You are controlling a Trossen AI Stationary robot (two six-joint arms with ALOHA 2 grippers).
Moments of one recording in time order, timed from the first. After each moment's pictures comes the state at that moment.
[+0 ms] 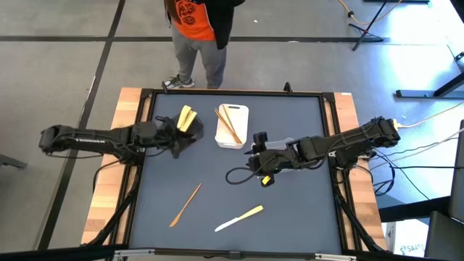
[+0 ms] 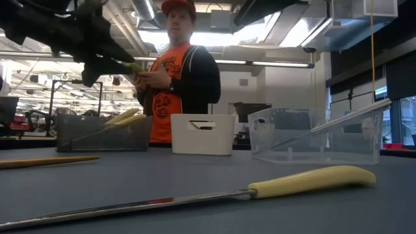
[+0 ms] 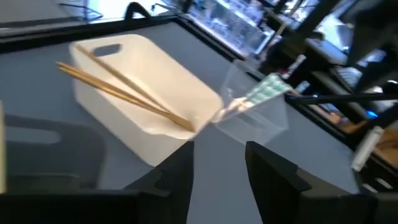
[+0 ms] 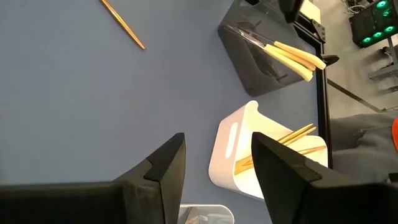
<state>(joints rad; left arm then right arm) 0.11 0.62 0.31 0.00 -0.16 -0.58 0.28 1.54 1.36 -0.63 0.37 -0.27</state>
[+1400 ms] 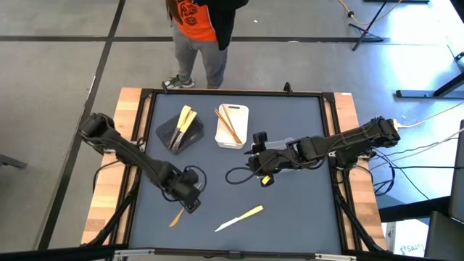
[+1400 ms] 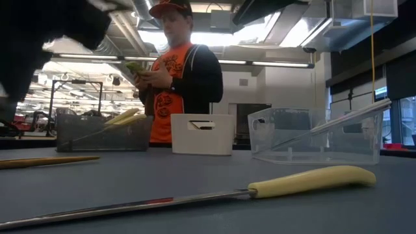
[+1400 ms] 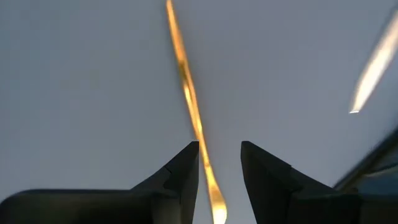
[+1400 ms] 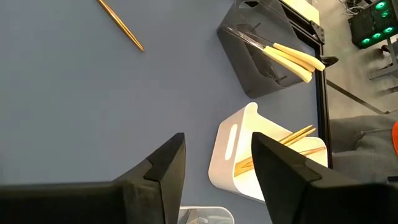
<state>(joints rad) -0.51 1.54 1.01 -0.76 0.01 -1.36 0.28 1.54 1.36 -0.62 0.37 -0.27</state>
